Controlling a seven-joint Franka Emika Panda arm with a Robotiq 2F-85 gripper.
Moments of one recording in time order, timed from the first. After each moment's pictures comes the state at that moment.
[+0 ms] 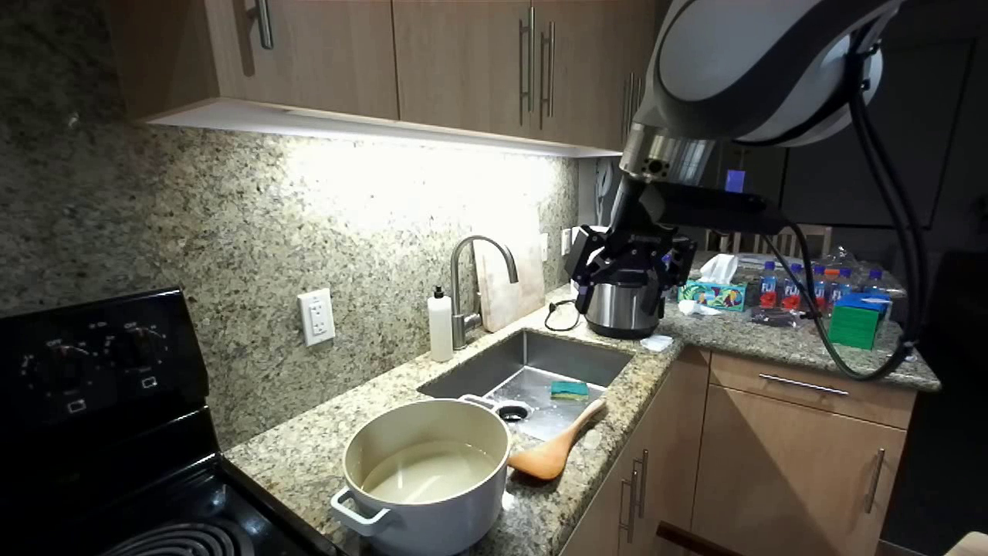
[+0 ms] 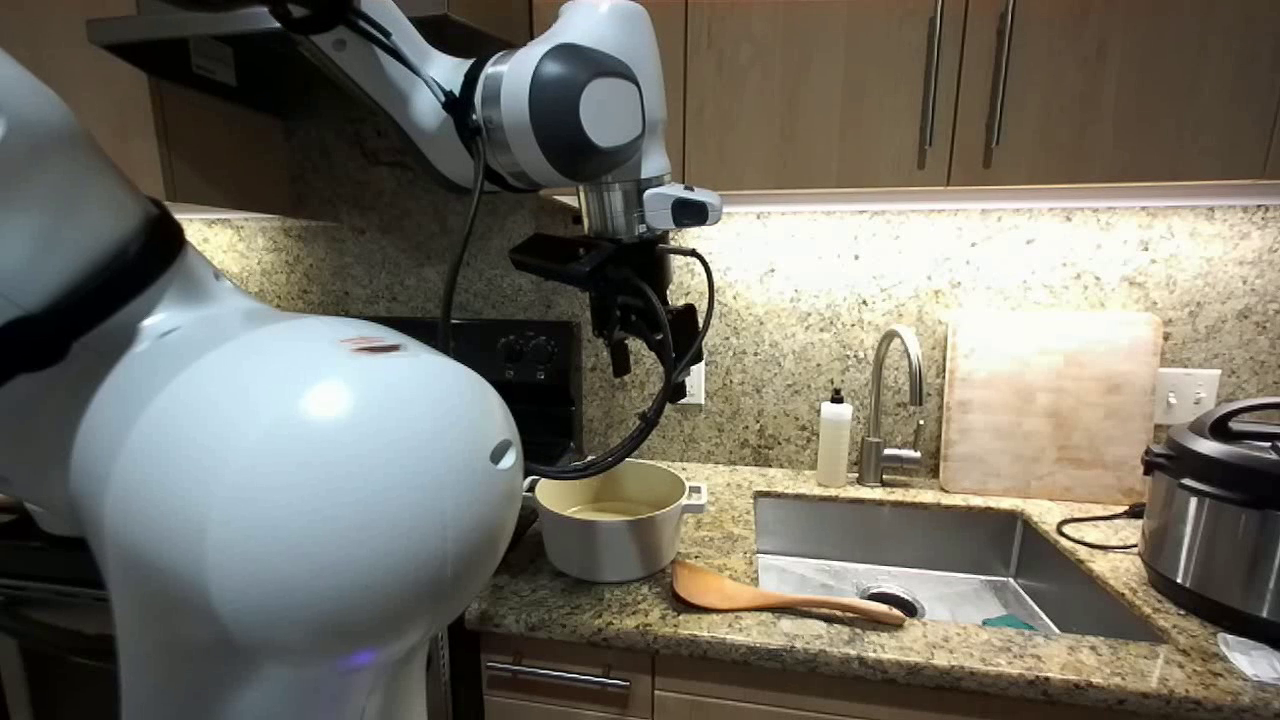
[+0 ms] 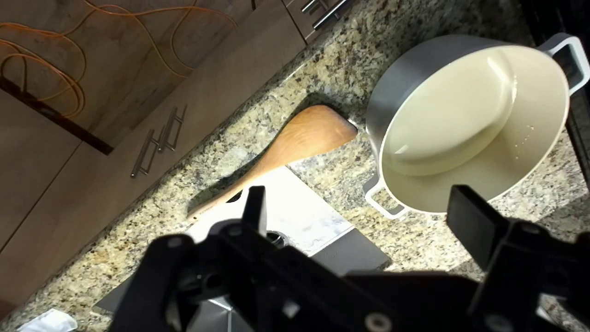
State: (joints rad) arm 0.06 -0.78 0.17 -2.80 0.18 2.32 0.33
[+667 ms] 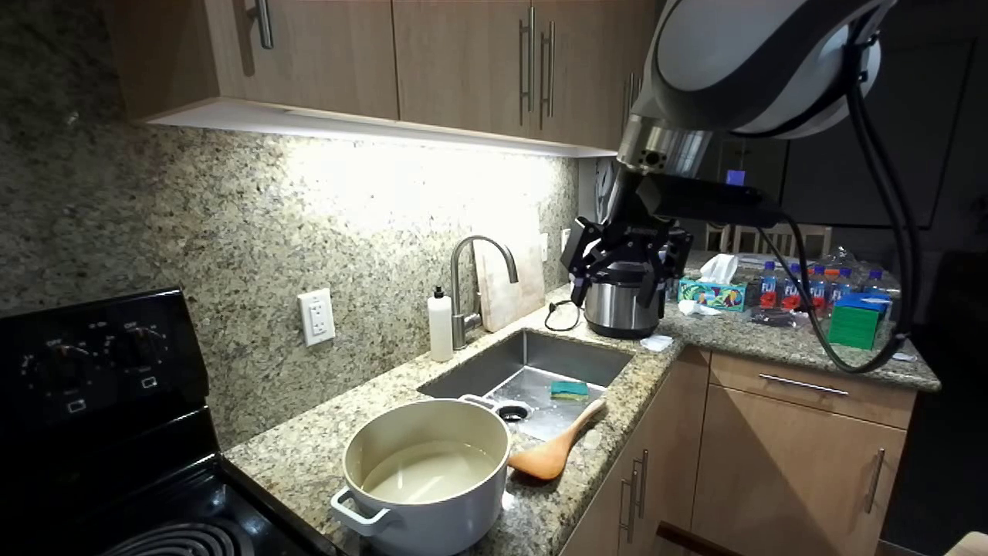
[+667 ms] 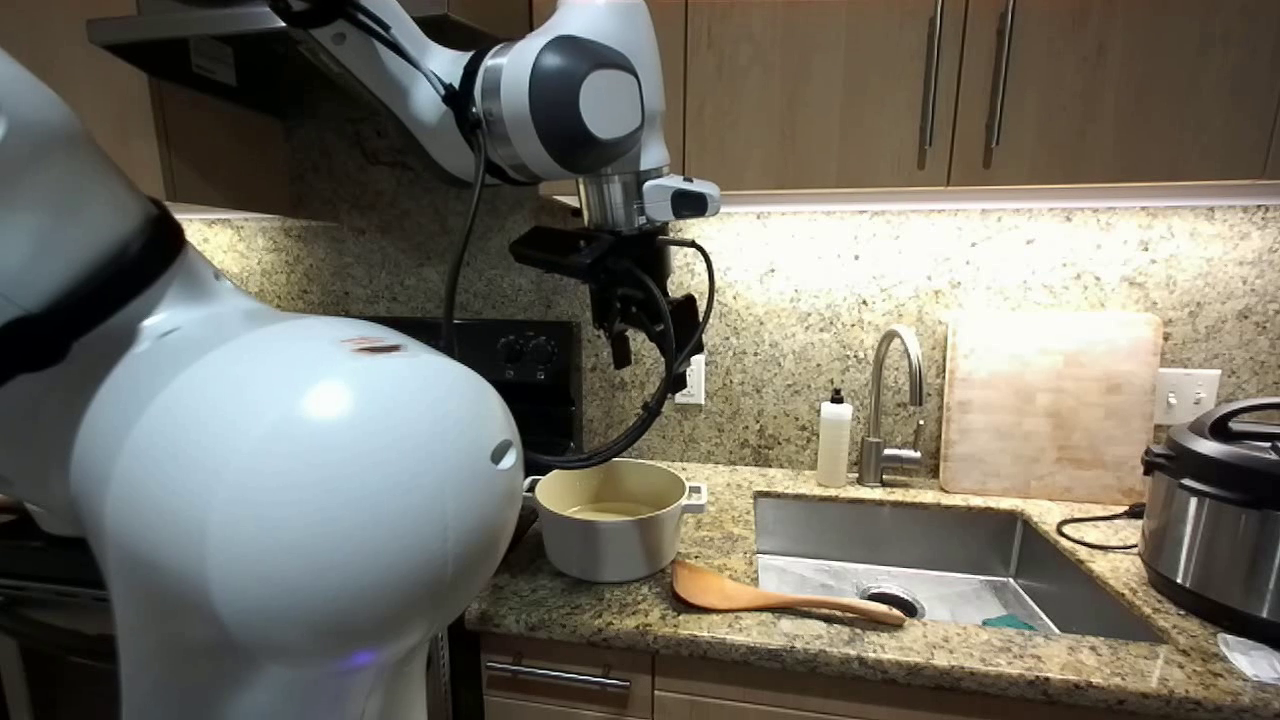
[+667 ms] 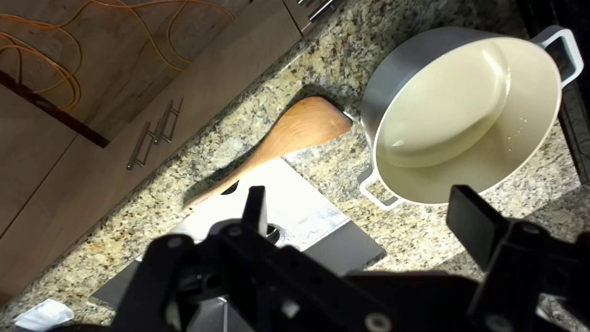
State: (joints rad) arm 0.06 -0.78 0.17 -2.79 0.18 2.32 0.33
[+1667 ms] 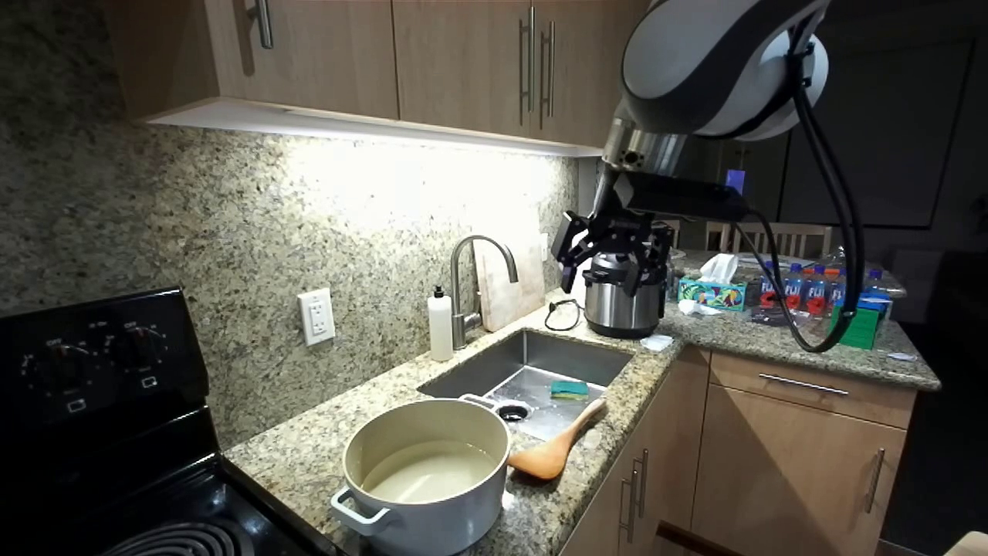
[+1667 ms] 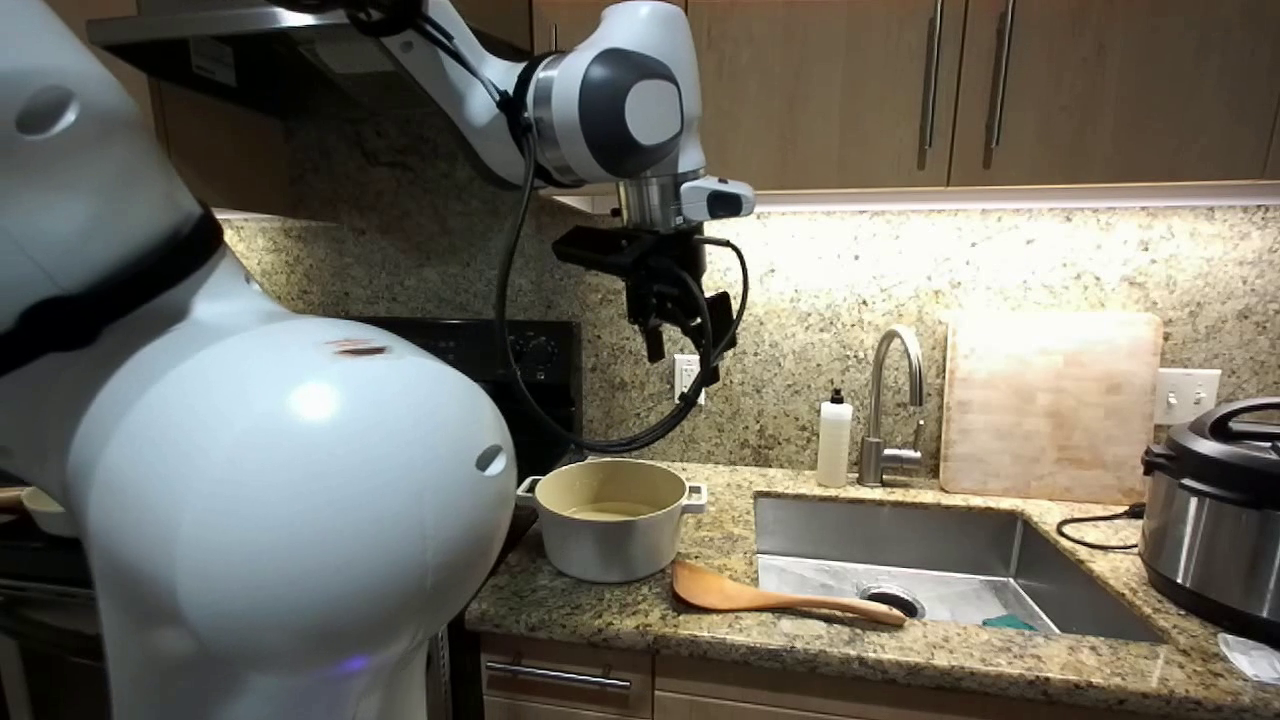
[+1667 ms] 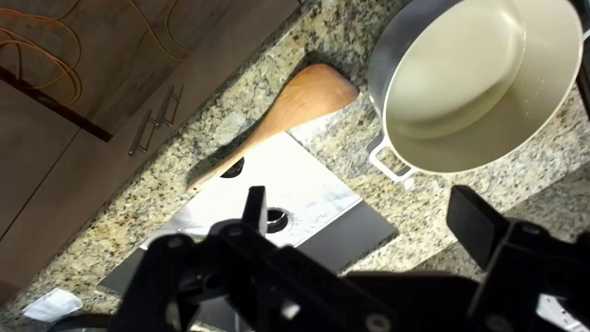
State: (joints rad) arm 0.01 -0.64 0.15 -2.69 0.16 2.38 0.32
